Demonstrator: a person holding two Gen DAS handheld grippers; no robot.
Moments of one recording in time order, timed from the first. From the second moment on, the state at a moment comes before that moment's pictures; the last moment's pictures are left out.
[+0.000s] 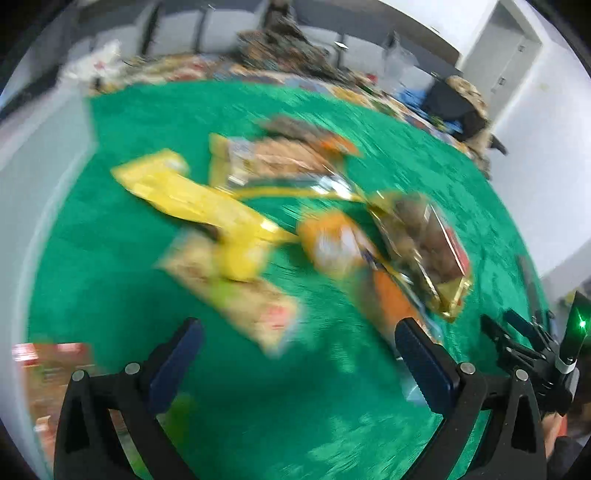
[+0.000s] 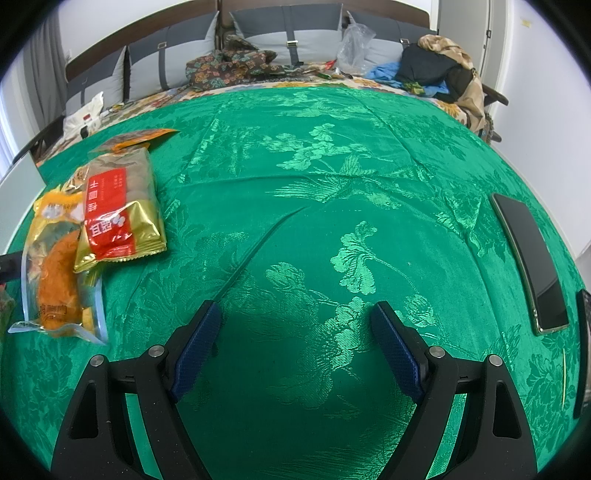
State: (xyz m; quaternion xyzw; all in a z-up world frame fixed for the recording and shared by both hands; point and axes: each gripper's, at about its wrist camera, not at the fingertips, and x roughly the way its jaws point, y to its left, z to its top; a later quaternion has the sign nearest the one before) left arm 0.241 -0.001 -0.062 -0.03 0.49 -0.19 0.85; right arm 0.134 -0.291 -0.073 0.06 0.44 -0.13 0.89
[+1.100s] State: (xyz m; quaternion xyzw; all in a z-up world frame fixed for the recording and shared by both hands) left arm 0.152 0.062 -0.064 -0.04 0.50 -0.20 0.84; right arm 0.134 -0.291 -0.073 0.06 0.44 -0.13 0.89
